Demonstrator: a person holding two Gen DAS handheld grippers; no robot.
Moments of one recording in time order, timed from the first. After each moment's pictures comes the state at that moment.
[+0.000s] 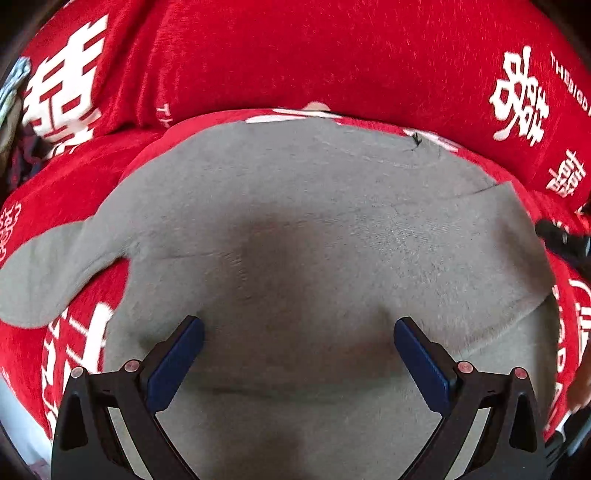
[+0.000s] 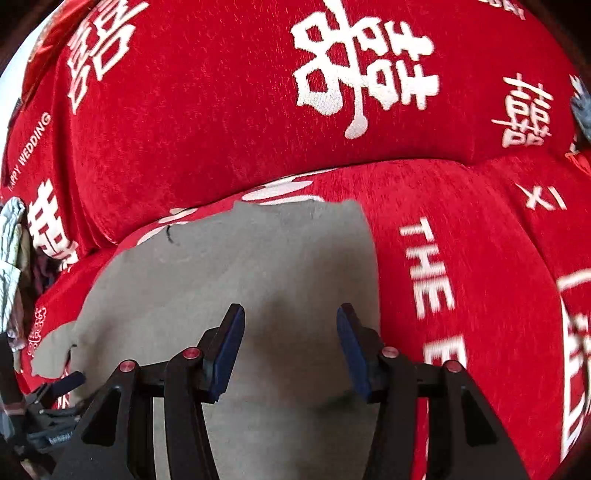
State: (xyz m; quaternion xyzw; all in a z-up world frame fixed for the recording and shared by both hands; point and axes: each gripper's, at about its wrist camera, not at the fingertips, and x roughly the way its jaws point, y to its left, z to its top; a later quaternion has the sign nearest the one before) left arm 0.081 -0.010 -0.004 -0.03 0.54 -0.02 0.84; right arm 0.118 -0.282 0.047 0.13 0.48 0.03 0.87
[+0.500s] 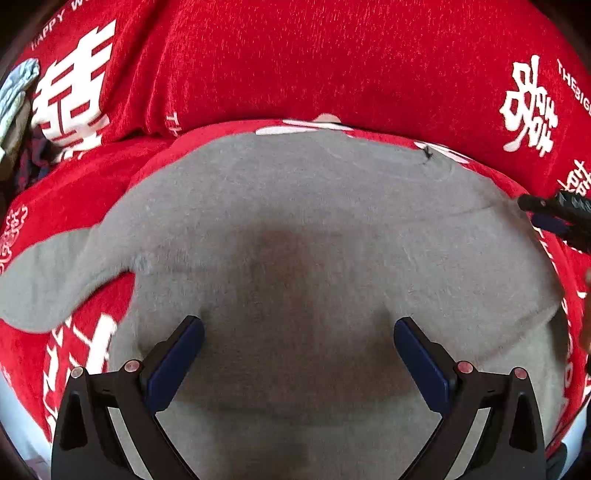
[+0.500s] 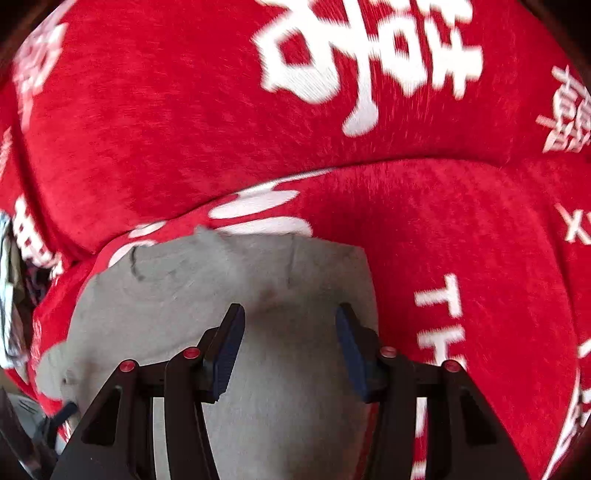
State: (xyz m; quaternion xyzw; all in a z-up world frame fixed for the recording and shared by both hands) left arm 0.078 -0.005 -0.002 -0.04 0.52 0.00 0.85; right arm 0.165 -0.294 0.037 0.12 0.51 0.05 0.85
